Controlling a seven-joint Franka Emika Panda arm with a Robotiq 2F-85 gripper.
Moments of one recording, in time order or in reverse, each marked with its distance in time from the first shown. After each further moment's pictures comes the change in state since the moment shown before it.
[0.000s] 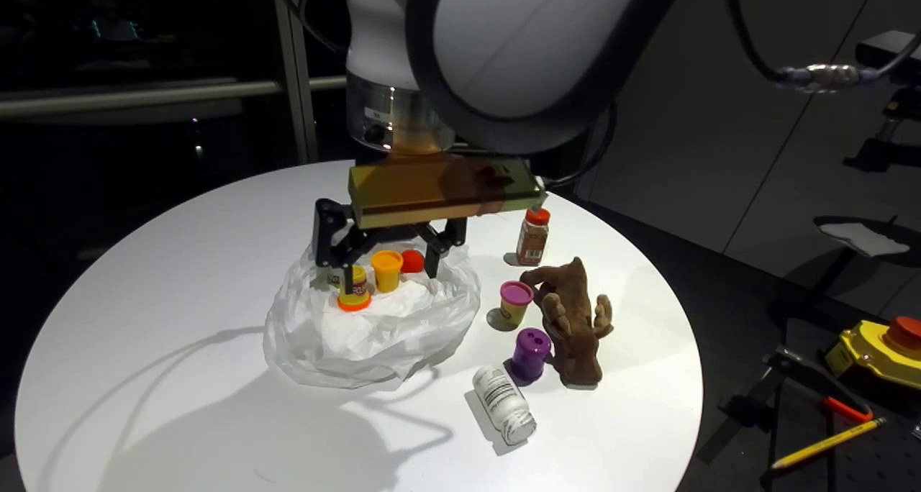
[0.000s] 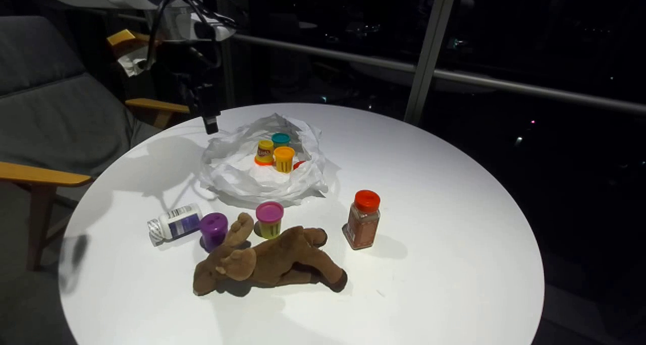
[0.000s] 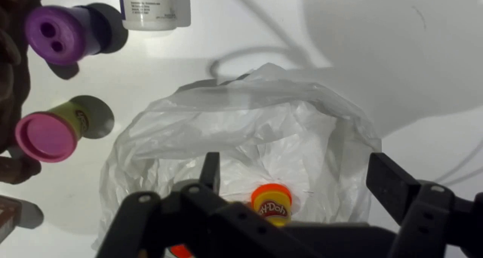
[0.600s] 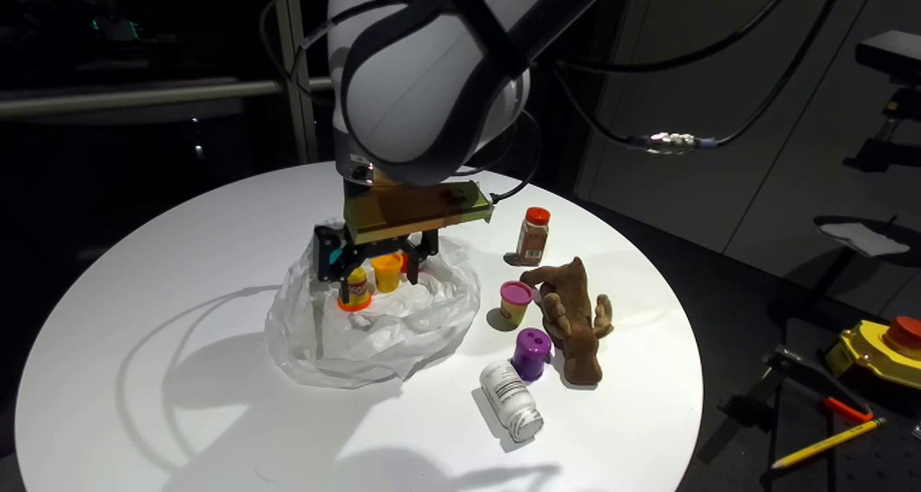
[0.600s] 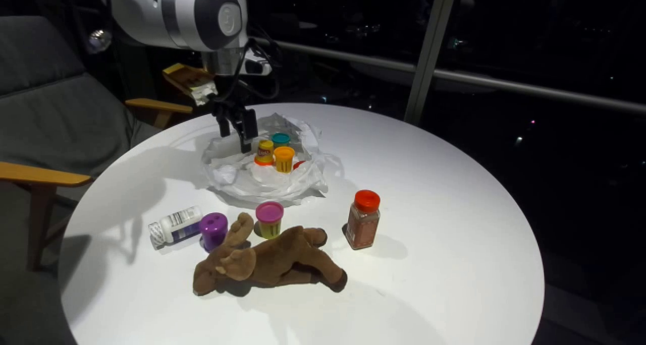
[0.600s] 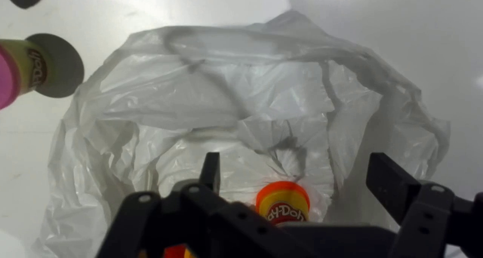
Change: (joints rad) arm -0.065 0.257 -0.007 0.279 0.072 -0.088 -0.220
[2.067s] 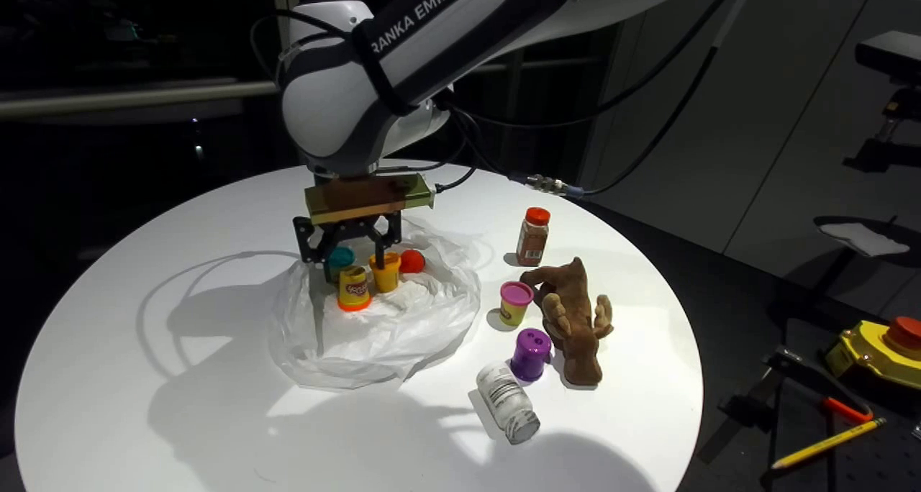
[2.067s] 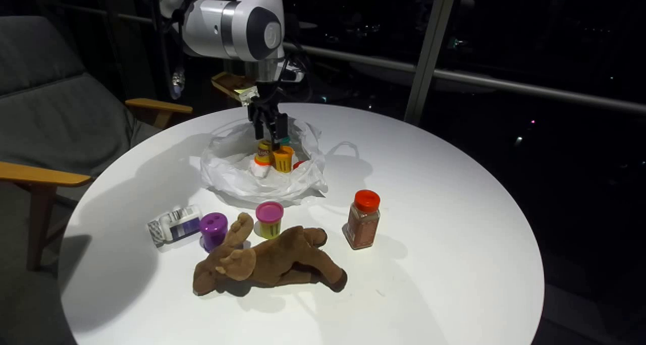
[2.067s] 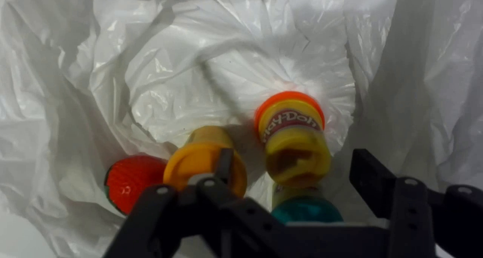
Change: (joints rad) arm -0.018 0.333 -0.048 0.552 0.030 -0.251 -0.016
